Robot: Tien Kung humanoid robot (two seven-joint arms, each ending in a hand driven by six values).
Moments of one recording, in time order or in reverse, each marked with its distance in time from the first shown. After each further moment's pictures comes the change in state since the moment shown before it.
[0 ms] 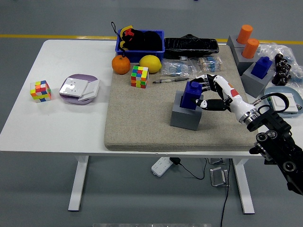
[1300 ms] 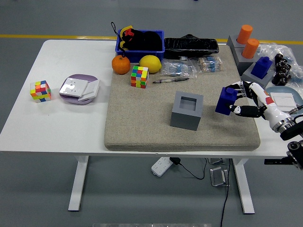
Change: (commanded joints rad) left arm 0.000 -0.005 -0.021 0.002 0.004 0.000 -0.001; right arm -0.105 -0.108 0.131 -0.027 -0.072 0.006 0.009
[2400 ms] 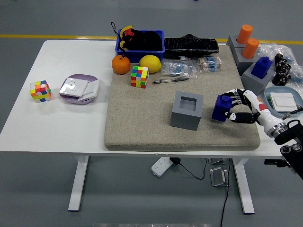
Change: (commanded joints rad) left arm 0.001 0.006 0.006 -0.002 0.000 -0.001 -0.001; right arm 0.020 0.006 -0.024 -0.032 -0.014 -0.020 0.033
